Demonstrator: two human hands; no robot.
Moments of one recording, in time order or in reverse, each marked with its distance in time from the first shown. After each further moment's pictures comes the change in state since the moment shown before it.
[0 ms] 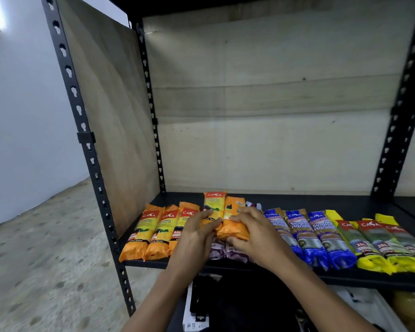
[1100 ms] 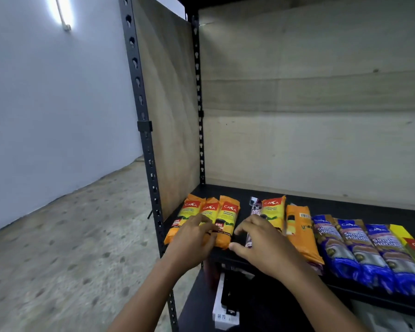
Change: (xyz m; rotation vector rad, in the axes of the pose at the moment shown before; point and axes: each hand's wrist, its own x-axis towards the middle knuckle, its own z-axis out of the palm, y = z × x) left_hand -0.037 -0.069 -0.062 0.222 -0.174 -0.202; right_hand 0.008 -0.076 0.035 -0.058 -0.119 -0.132
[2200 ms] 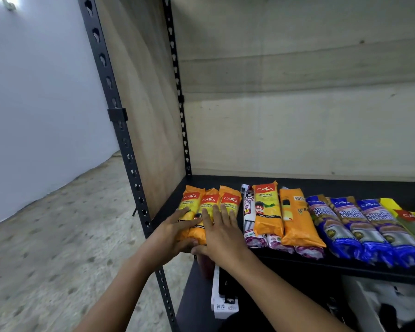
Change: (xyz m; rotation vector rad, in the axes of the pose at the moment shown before) left_hand 0.004 -0.076 0.003 -0.111 -0.311 0.026; right_hand 0.065 -0.023 0.111 -0.258 -0.127 0.043
